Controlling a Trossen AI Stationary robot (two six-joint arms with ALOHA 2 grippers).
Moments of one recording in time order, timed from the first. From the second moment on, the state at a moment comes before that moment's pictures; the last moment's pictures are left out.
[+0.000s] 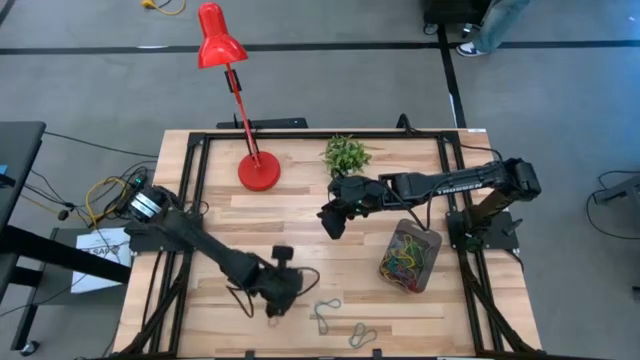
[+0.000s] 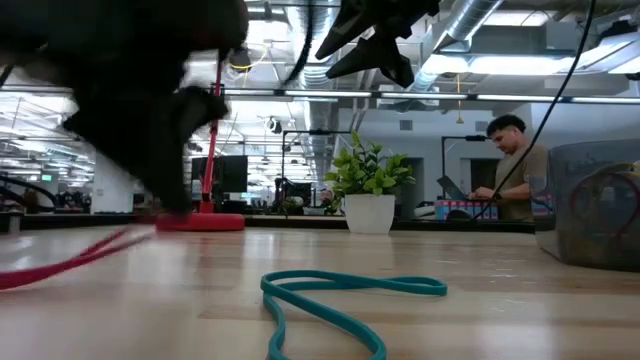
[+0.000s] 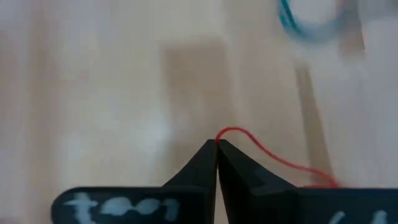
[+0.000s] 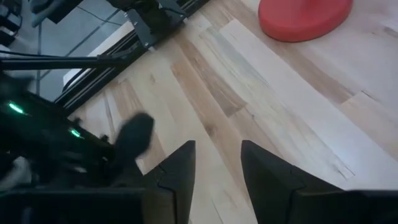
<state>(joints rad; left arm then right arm) -0.56 1.83 1.12 -0.46 -0.29 -0.36 0.07 1.59 1.27 -0.36 0.07 0.63</state>
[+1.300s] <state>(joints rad) -0.27 1.44 1.38 -0.67 -0.65 0.03 0.09 1.59 1.27 -0.08 0.09 0.27</state>
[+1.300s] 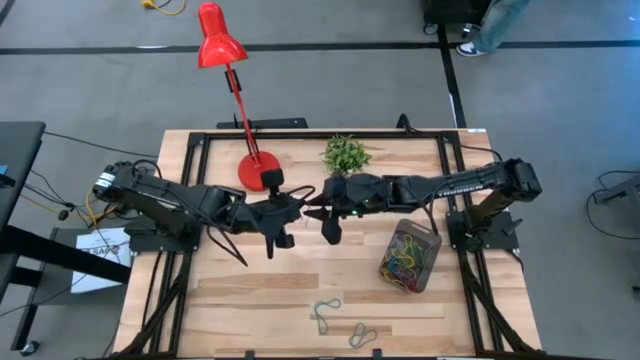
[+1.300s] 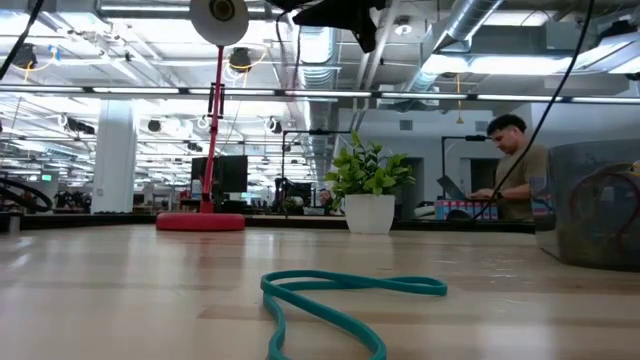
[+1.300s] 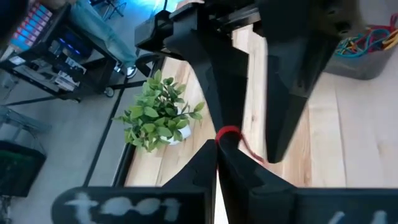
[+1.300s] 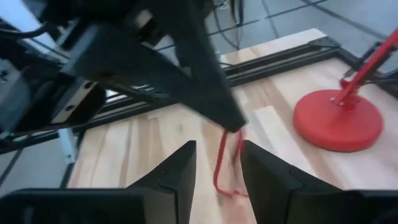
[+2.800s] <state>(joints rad) -0.20 1.44 1.38 -0.67 -0.61 -0.10 0.07 1.59 1.27 -0.63 0.16 0.63</state>
